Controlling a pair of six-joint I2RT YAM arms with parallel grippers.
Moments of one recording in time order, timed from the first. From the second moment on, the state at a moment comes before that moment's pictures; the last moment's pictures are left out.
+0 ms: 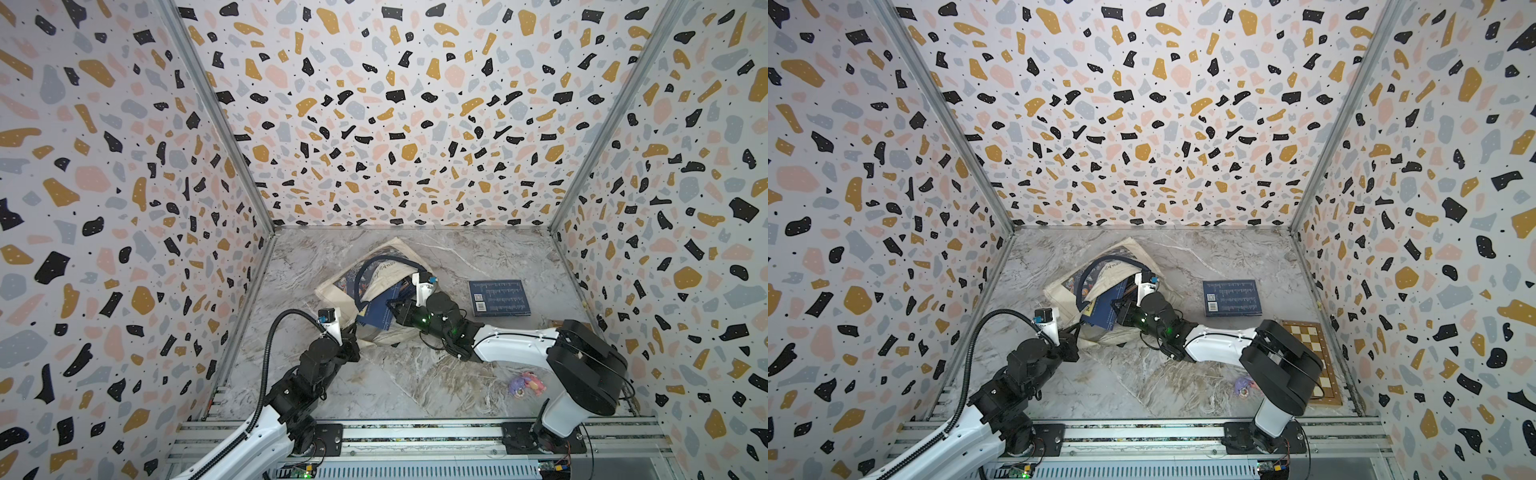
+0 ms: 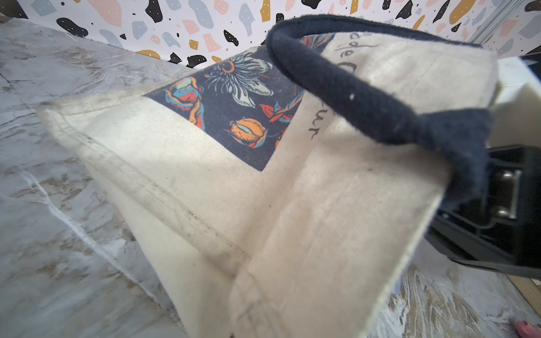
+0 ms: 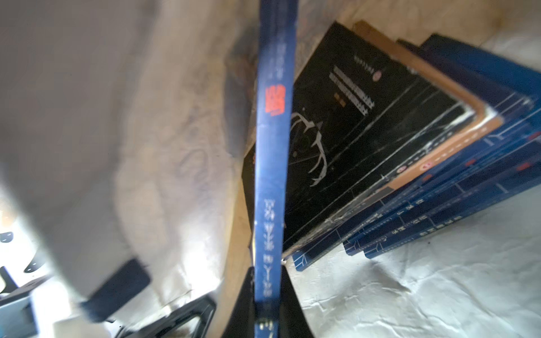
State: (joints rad) left arm -0.65 0.52 0.23 -0.05 -0.27 -0.50; right arm 0.94 1.61 0.82 0.56 -0.01 0.91
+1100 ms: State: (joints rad) left arm -0.65 0.54 0.23 -0.05 -0.28 -0.51; right arm 0.94 0.87 0.52 0.30 -0.02 0.53
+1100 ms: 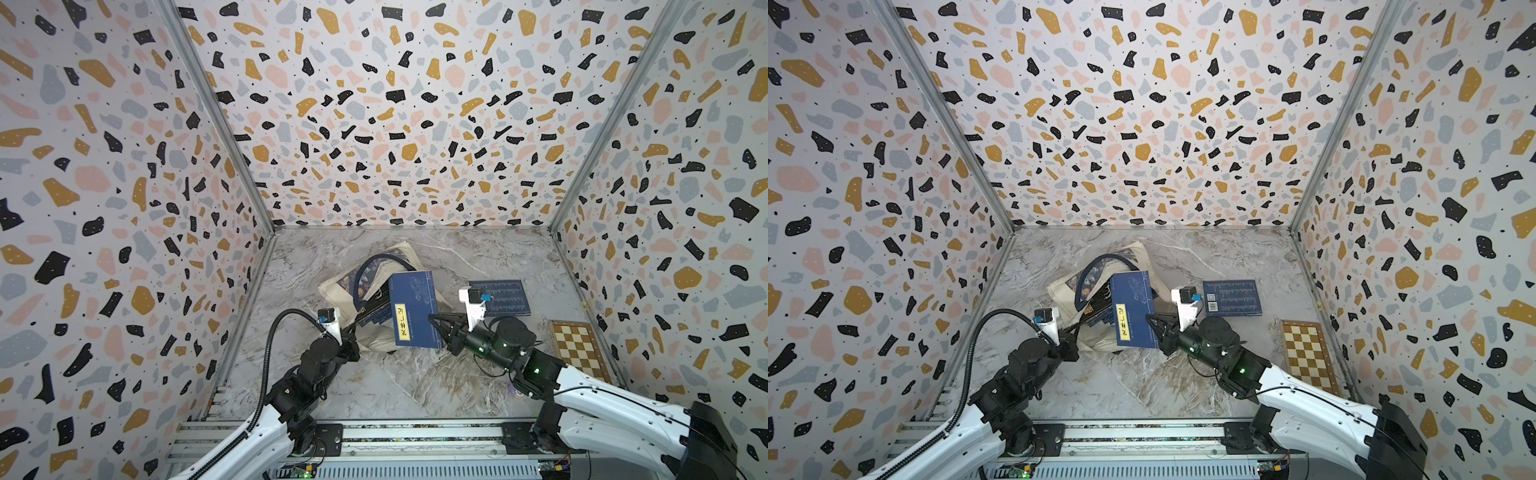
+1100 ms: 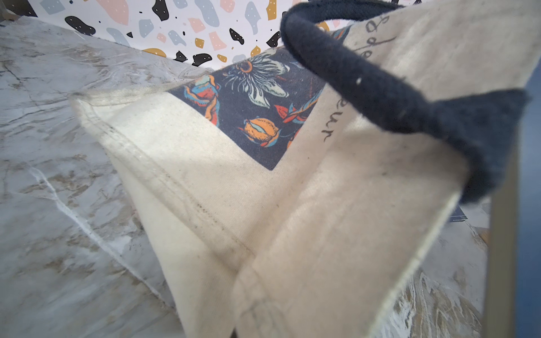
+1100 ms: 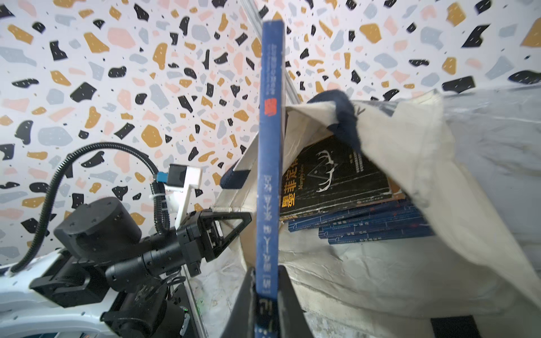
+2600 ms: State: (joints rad) left arm -0.65 0.56 0.23 -0.06 -0.29 -0.52; right arm 0.36 1.02 0.32 0.01 0.52 1.62
